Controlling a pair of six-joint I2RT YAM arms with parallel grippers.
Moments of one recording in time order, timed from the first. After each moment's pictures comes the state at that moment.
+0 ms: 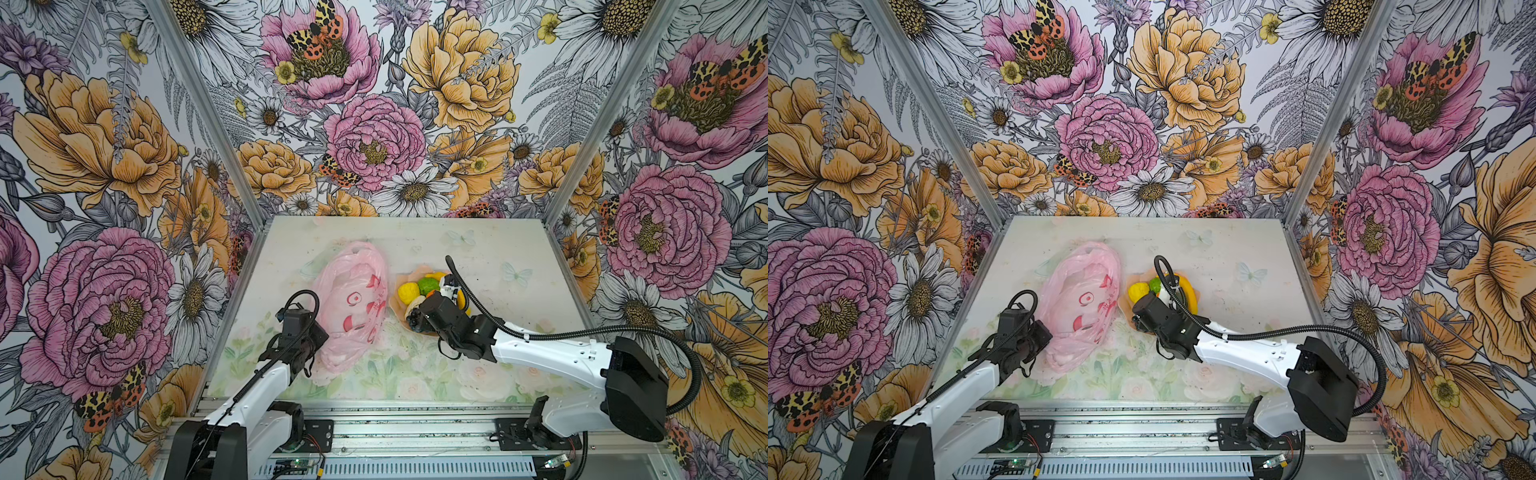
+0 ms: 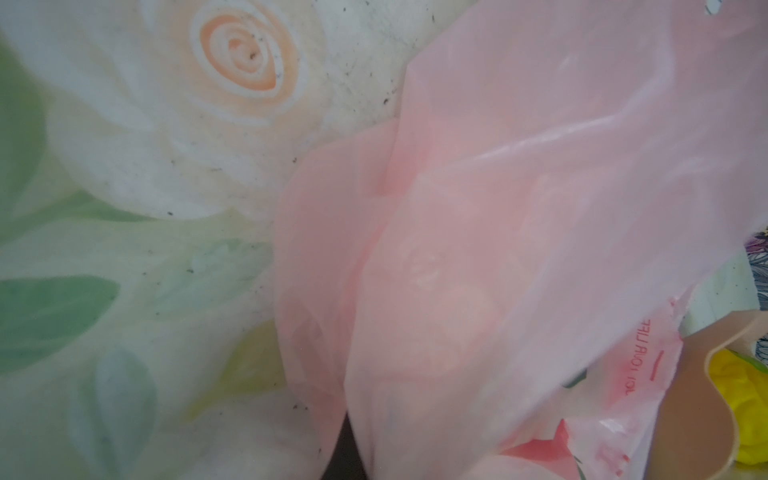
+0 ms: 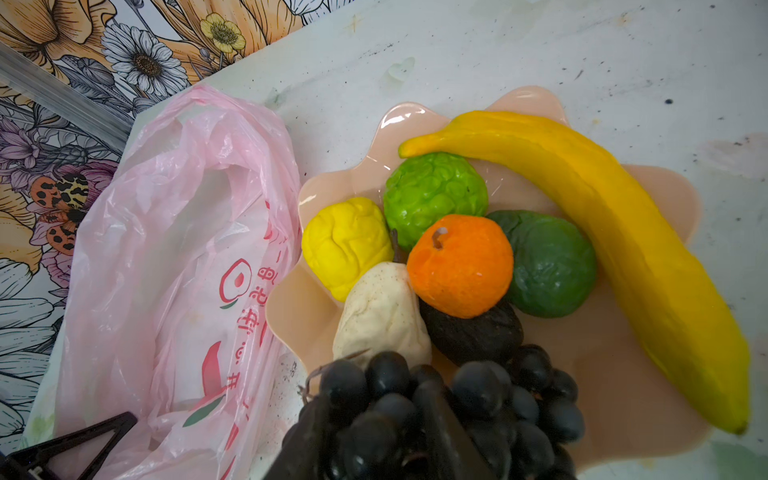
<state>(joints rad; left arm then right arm) -0.12 0.99 0.31 -0.19 -0.01 -0.88 0.94 1.40 0.88 -0.31 0.46 0.97</state>
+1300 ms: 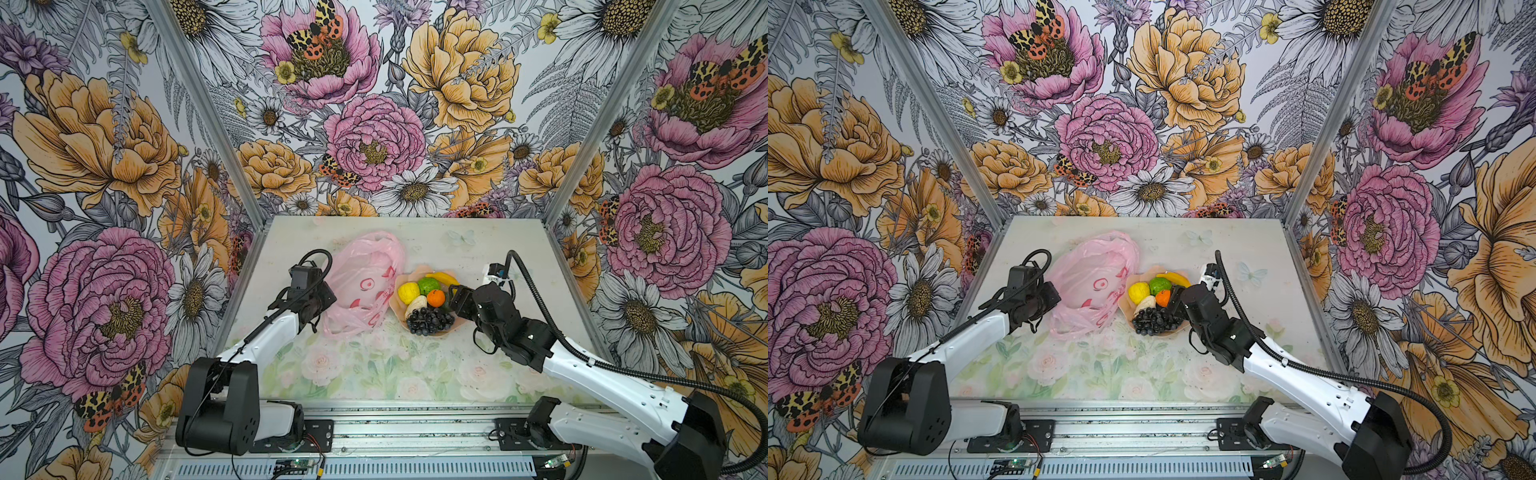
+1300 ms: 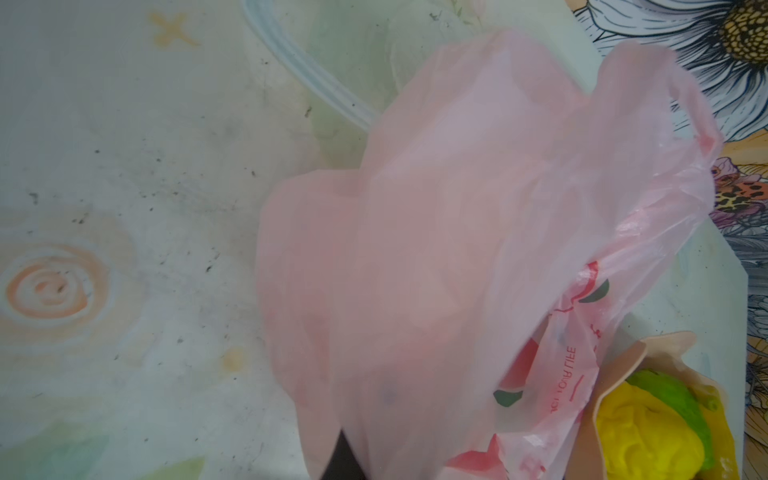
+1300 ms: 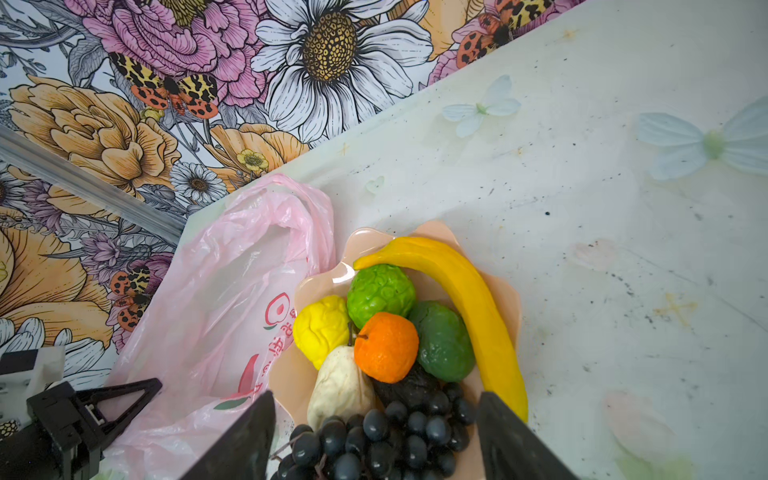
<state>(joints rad) -0.16 1.37 0.79 -0.27 0.00 -0.71 0.72 1.03 0.76 -0.31 0.40 0.83</state>
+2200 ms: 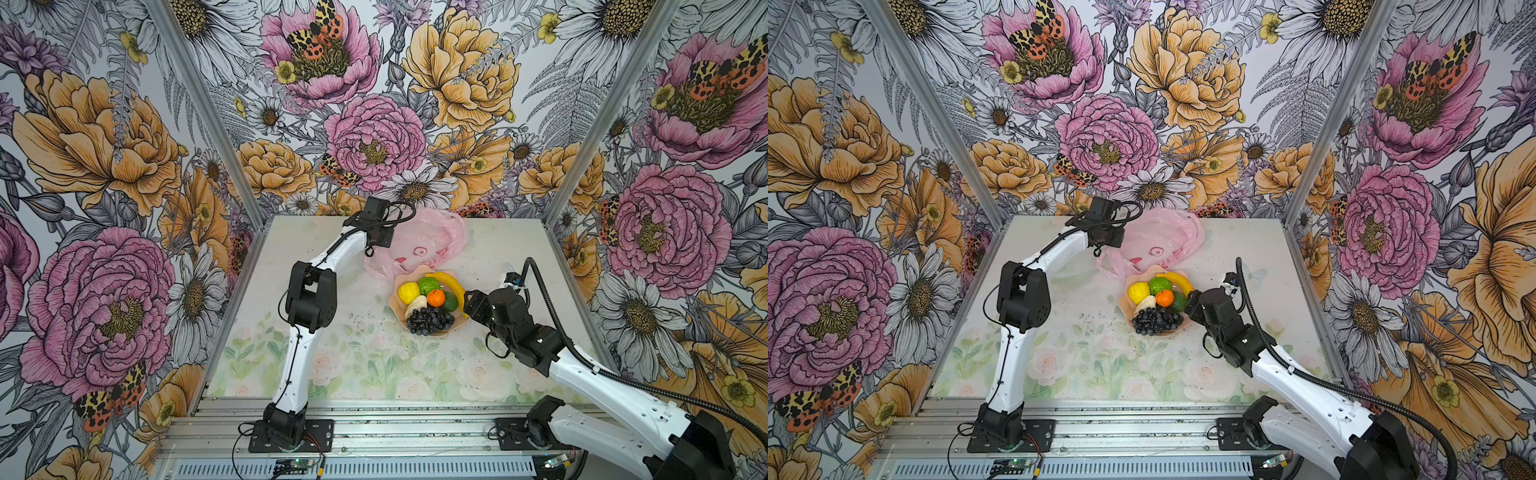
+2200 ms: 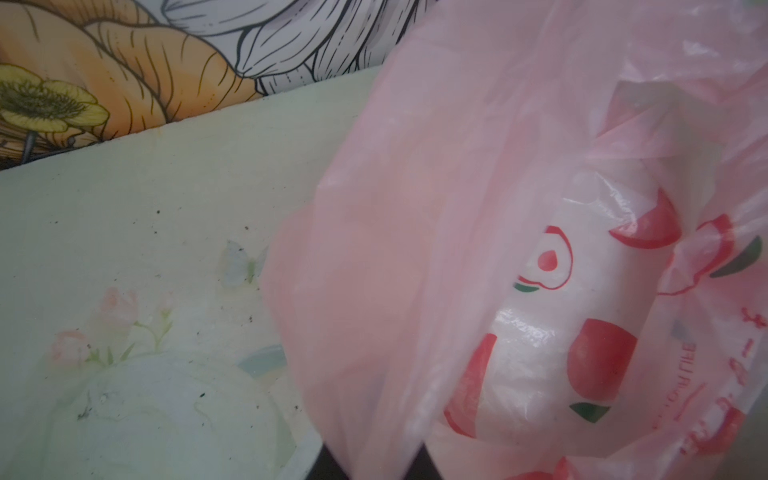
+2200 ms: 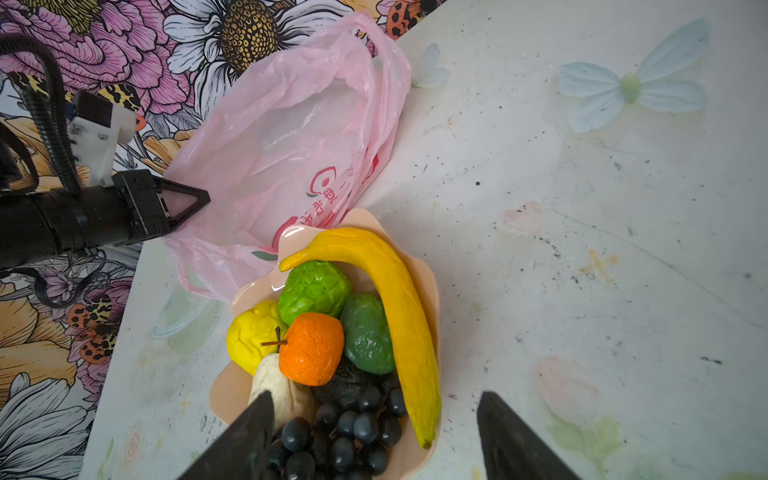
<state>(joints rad) -0.39 2.38 2.18 -0.64 -0.02 -0.02 0.58 0.96 0.63 -0.31 0.30 0.88</state>
